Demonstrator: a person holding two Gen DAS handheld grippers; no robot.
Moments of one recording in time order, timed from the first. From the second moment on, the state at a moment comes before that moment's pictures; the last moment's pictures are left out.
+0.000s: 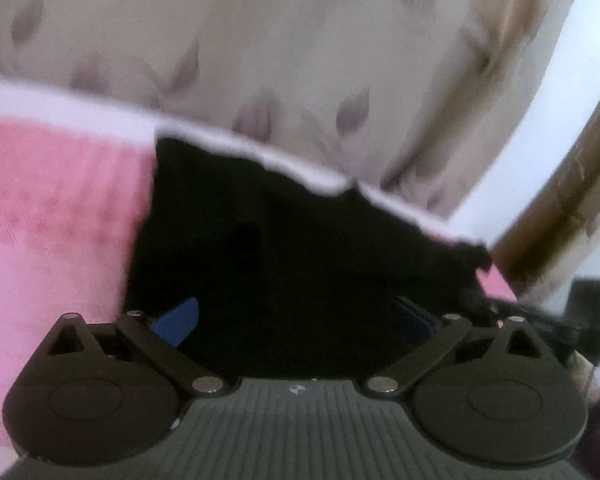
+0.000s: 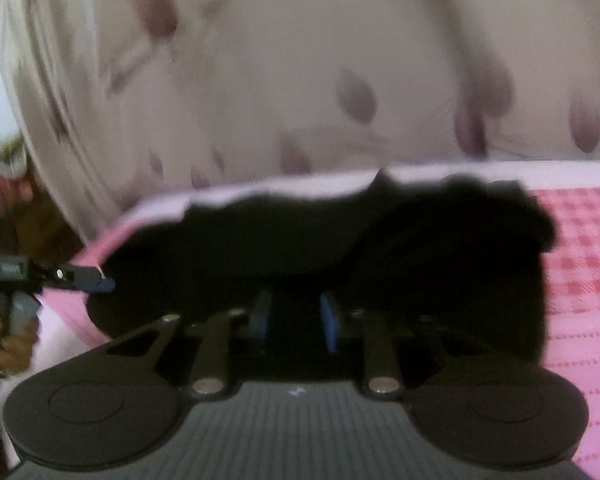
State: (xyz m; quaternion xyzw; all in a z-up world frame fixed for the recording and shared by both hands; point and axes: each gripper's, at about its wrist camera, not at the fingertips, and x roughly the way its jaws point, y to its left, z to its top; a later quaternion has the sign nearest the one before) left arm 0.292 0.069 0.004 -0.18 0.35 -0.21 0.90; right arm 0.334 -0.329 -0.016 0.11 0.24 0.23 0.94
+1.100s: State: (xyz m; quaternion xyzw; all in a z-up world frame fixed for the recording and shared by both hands) left arm 0.339 0.100 0.002 -0.18 0.25 -0.08 0.95; right arm 0.381 -0.280 0.001 0.03 0.25 0.27 0.93
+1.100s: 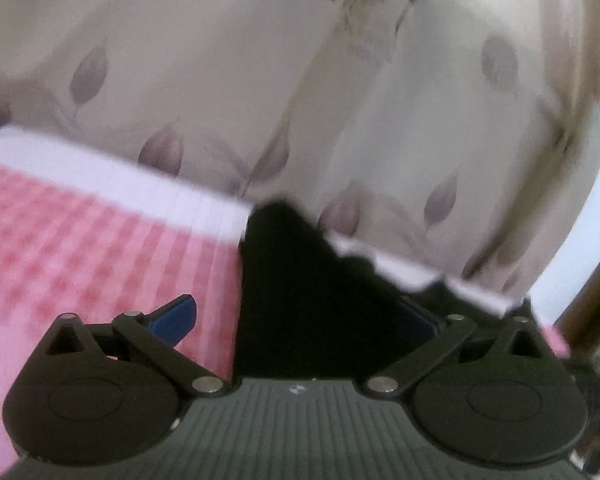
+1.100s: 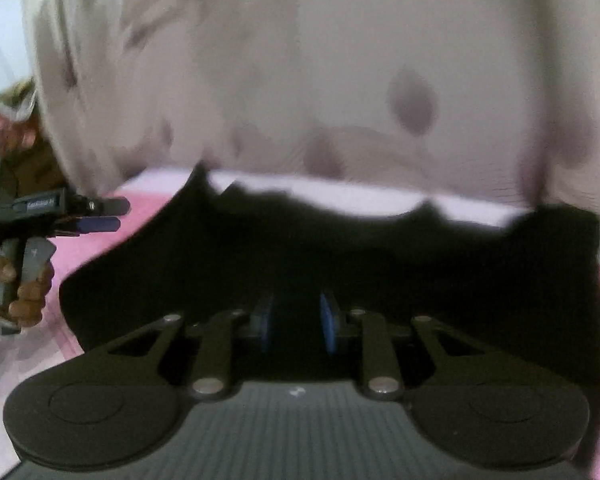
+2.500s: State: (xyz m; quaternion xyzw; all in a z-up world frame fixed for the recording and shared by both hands) left arm 0.294 0.095 -0.016 -0.14 0.25 -0.01 0.96; right arm 0.294 -0.258 0.005 -0.05 0.20 0.06 0.98
